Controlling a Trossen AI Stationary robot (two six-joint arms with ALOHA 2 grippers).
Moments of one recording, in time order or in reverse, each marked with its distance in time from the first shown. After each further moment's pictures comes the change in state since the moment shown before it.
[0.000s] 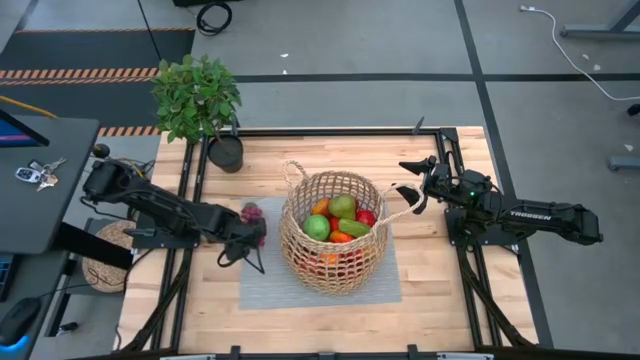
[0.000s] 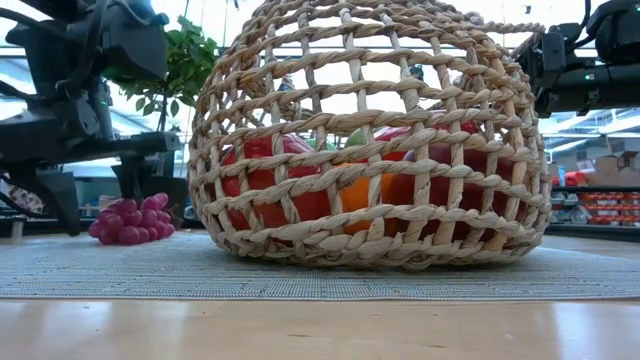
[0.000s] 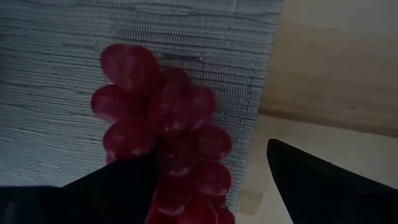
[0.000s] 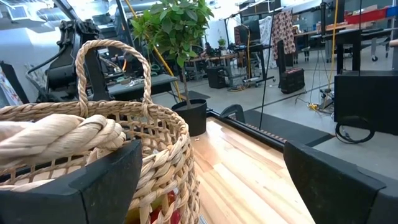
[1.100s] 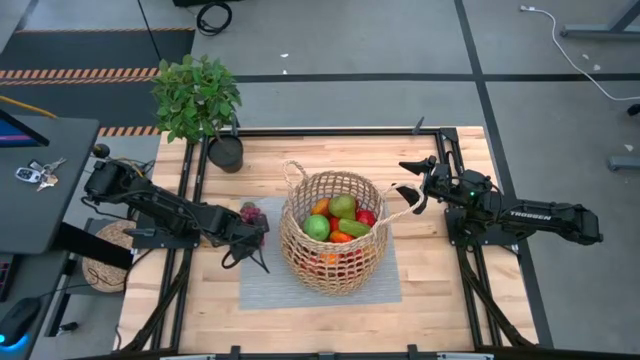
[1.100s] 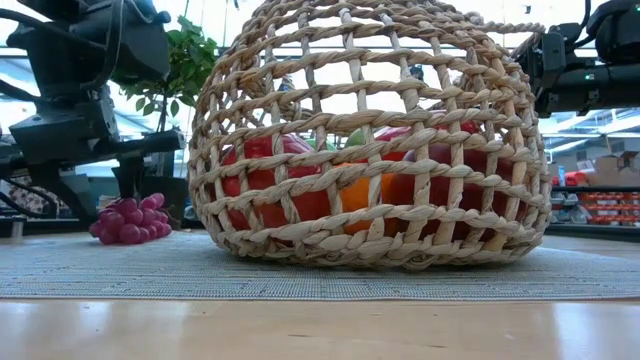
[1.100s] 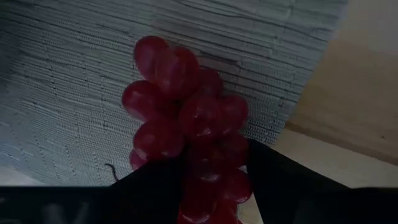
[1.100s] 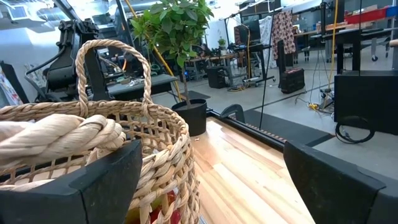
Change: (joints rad) left arm 0.000 0.020 -0.003 0.066 -0.029 -0.145; right arm 0.000 0.000 0.000 0.000 0.000 0.000
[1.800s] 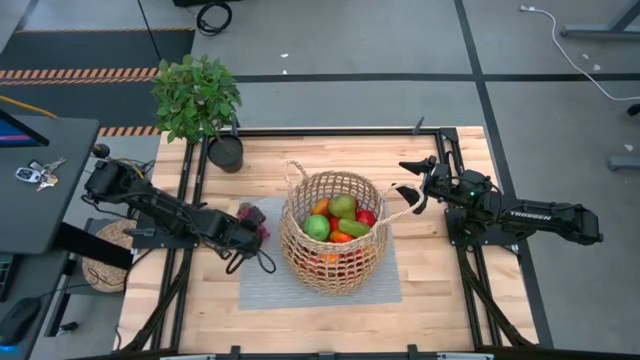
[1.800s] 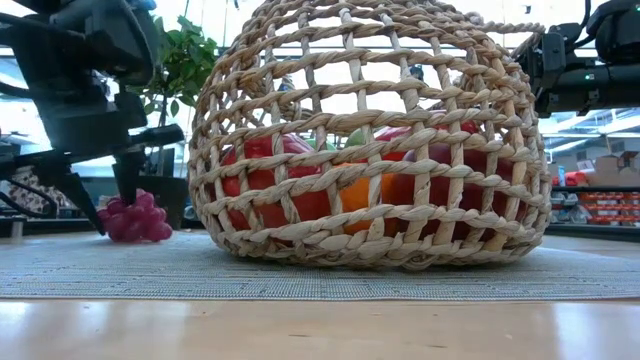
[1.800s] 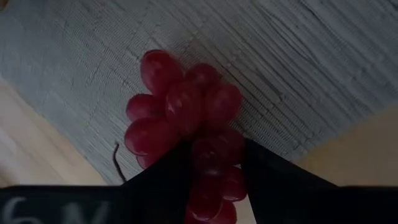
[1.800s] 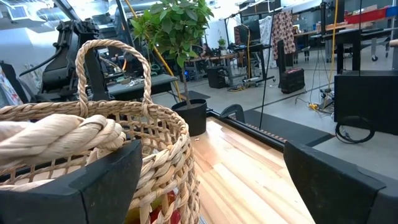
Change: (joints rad) left arm -0.060 -0.002 0.000 0.019 -0.073 -0.539; right arm 0.000 0.000 0.000 0.000 0.000 0.000
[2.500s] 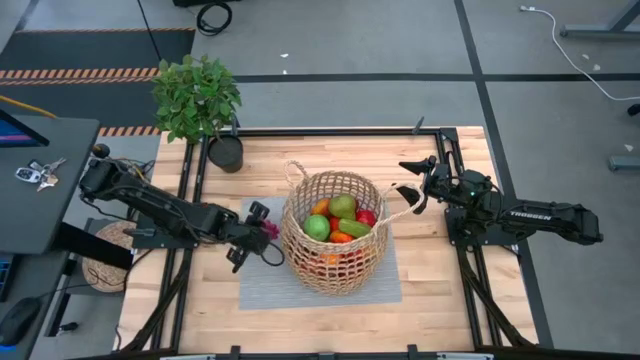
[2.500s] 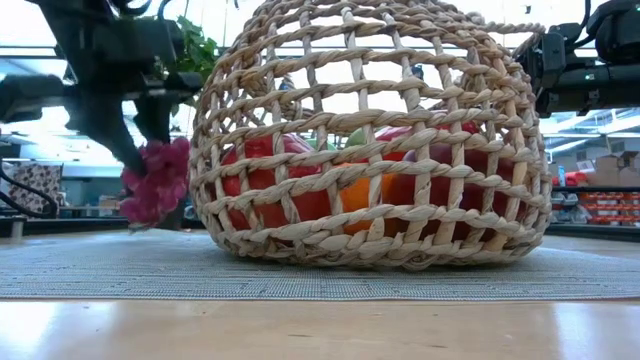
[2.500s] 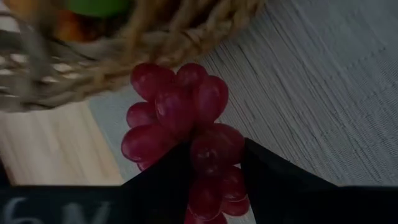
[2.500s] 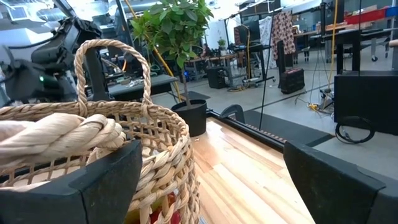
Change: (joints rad) left arm 0.001 -0.073 0.159 -0.016 0.038 -0.231; right arm 0.000 0.000 0.000 0.001 0.000 0.000
